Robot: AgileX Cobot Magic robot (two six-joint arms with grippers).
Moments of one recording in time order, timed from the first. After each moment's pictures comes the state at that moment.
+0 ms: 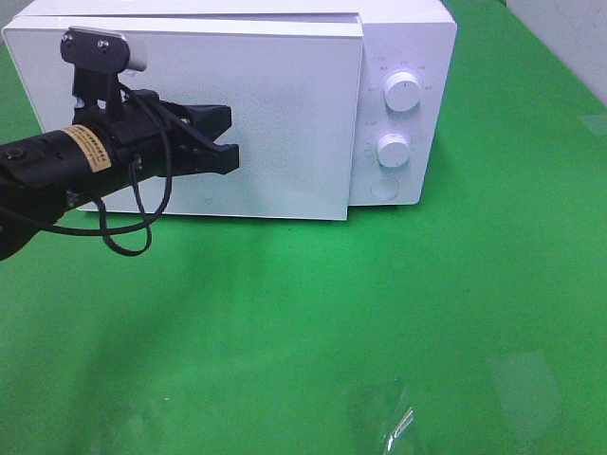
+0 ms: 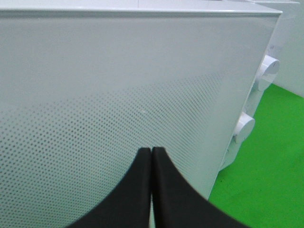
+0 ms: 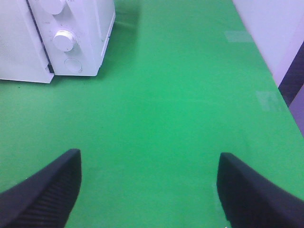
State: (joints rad) left arm -0.50 1.82 -0.75 0.25 -0.82 -0.27; right arm 0.09 0.00 -0.50 -0.10 0.97 0.15
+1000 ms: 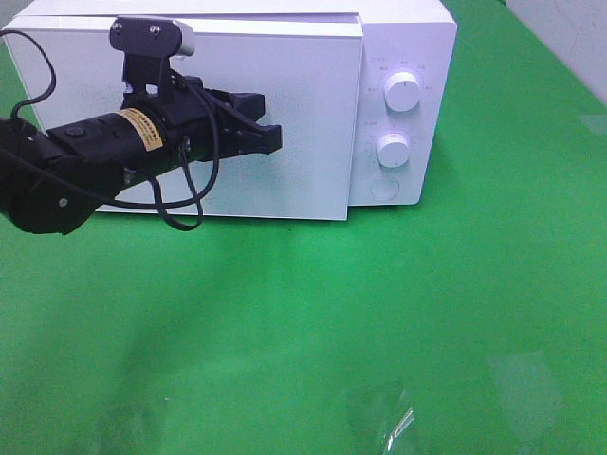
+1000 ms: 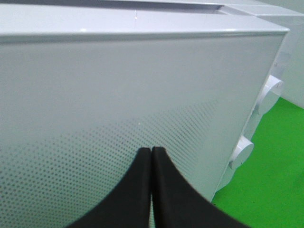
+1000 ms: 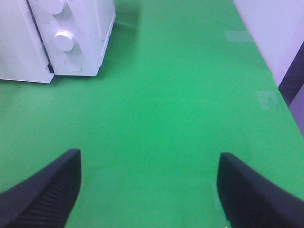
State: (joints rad) left arm -0.57 1.89 -0.90 0.16 -0.72 -0.25; right arm 0.09 0.00 -0.50 -0.10 0.97 0.15
